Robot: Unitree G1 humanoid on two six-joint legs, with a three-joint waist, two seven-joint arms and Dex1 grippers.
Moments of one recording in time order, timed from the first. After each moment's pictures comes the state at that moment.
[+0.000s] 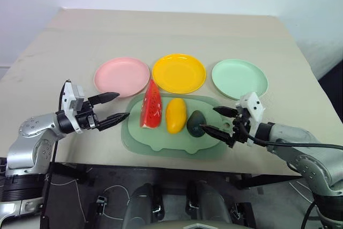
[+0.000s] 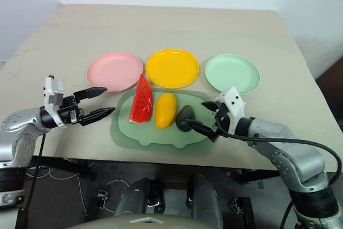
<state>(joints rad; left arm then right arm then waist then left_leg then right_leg) -0.24 0.70 0.23 -0.01 -0.60 0.30 -1.17 -0.17 -0.69 -0.03 -0.56 0.71 0.86 0.52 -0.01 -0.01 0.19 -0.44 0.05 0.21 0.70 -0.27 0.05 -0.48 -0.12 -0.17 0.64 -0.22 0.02</state>
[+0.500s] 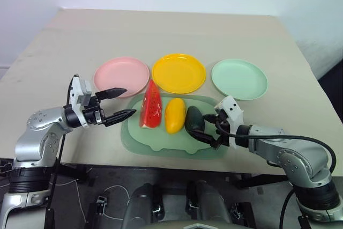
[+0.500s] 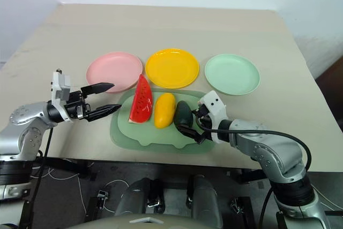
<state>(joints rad) -0.29 0.69 0.18 0.00 -0.60 0.30 -1.18 -0.28 -0.59 0.05 -0.54 0.73 1.11 0.39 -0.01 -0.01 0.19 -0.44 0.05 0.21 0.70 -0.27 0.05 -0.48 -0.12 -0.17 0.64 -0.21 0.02</state>
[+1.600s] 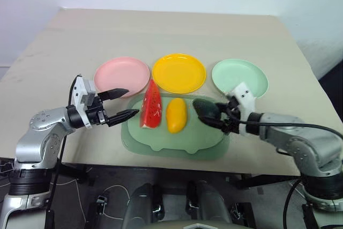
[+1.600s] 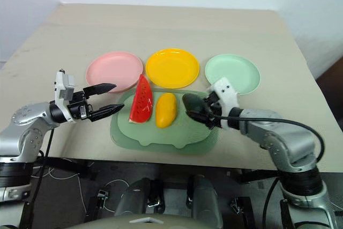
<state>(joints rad) -0.27 0.69 0.20 -0.07 -0.60 0.36 -1.12 -0.38 -0.67 -0.09 -0.47 0.68 1.08 0.49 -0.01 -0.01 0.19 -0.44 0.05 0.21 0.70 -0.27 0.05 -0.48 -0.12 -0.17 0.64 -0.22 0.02</state>
